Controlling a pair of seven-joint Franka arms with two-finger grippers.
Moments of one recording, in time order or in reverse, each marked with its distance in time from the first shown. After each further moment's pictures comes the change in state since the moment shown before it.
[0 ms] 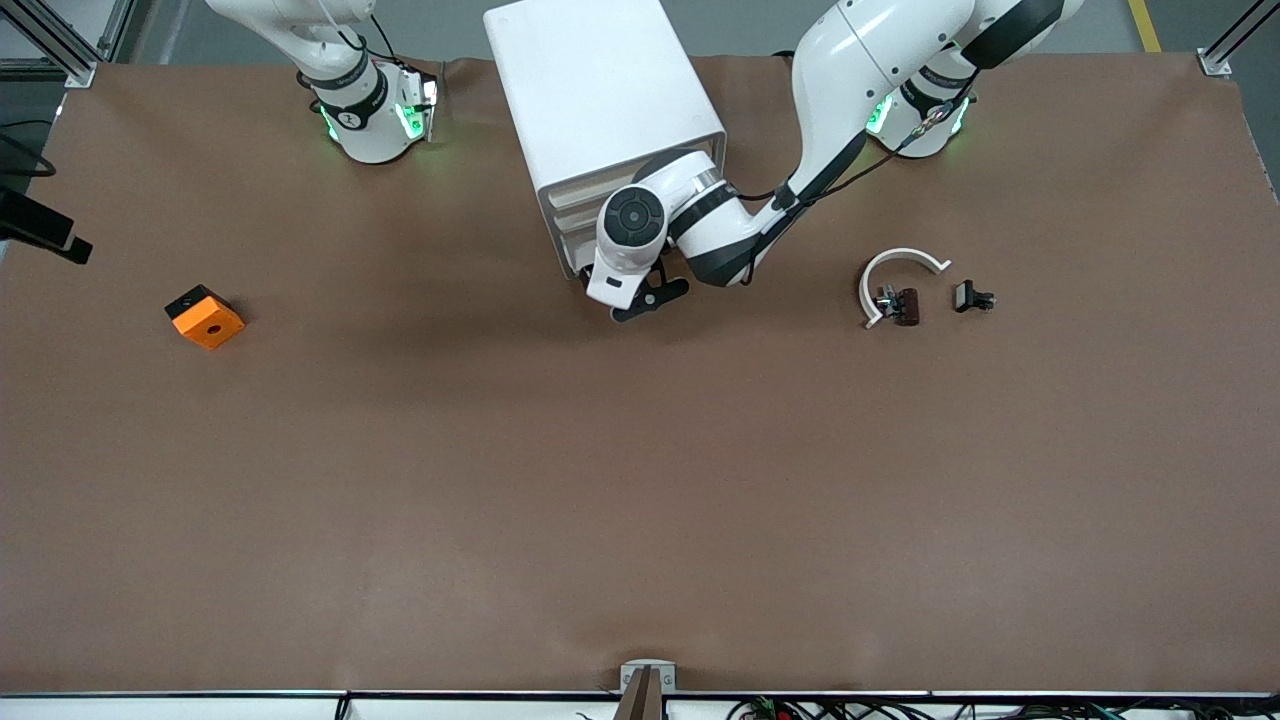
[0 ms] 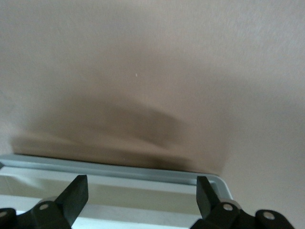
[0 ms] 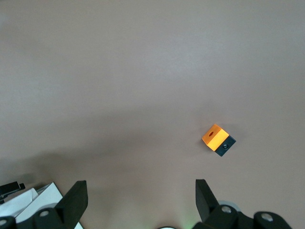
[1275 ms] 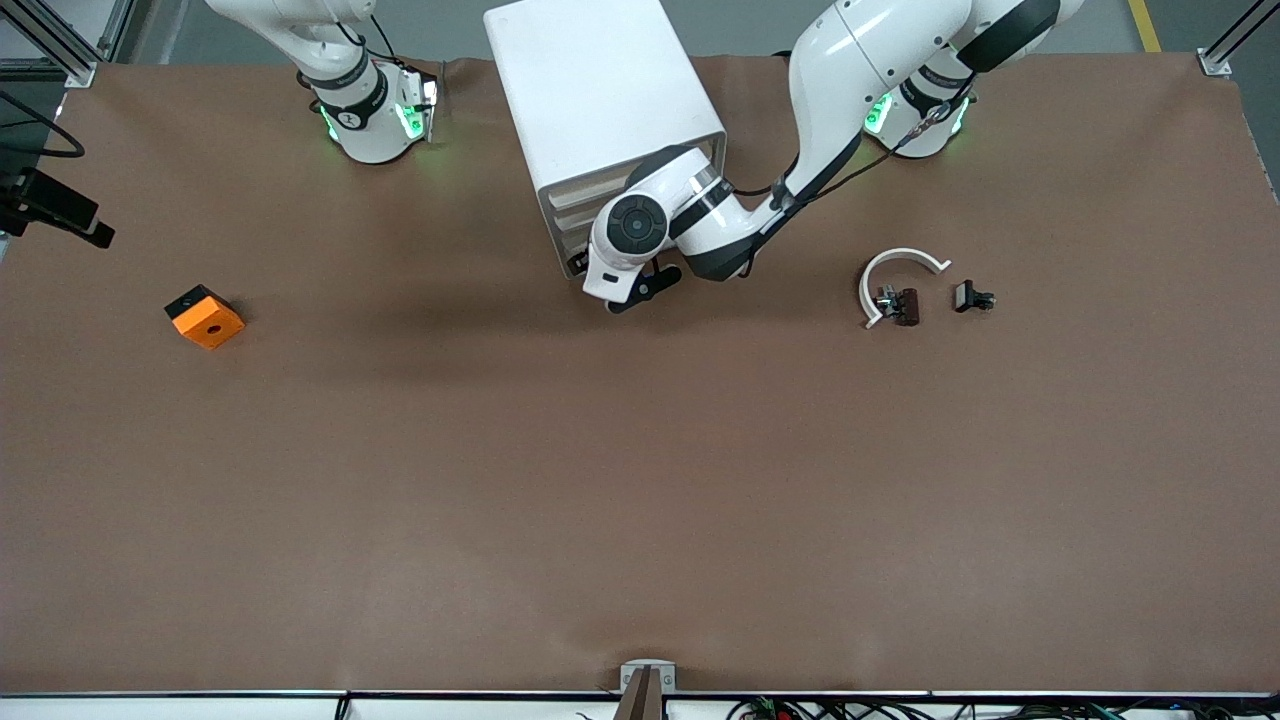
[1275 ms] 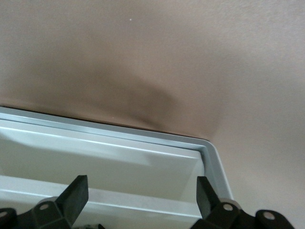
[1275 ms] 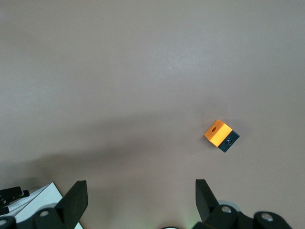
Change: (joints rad) left arm 0.006 0.009 -0.020 0.018 -0.138 0.001 0.000; right arm 0.000 -0.088 0.005 -0.137 -0.004 0.056 0.020
